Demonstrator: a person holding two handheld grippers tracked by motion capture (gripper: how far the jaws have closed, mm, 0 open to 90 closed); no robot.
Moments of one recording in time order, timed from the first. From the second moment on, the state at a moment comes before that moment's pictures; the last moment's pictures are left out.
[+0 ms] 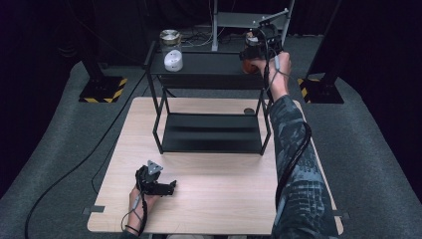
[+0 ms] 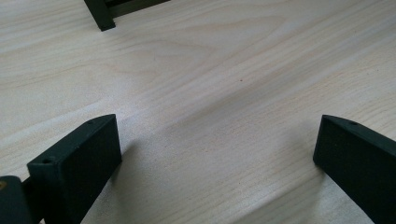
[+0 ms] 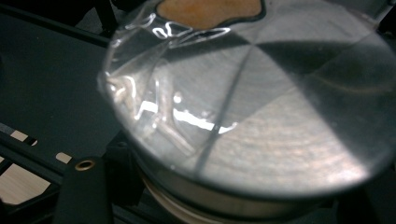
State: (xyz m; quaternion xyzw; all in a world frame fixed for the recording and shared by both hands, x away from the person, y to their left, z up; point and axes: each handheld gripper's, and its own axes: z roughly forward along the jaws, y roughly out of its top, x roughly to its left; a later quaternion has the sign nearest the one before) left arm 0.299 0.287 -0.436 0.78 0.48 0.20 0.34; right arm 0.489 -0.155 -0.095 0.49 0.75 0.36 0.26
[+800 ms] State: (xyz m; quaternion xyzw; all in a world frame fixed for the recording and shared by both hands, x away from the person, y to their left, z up) left arm 0.298 0.286 -0.436 0.78 0.48 0.20 0.33; right arm 0.477 -0.166 -0.080 0.48 0.79 0.32 0.20
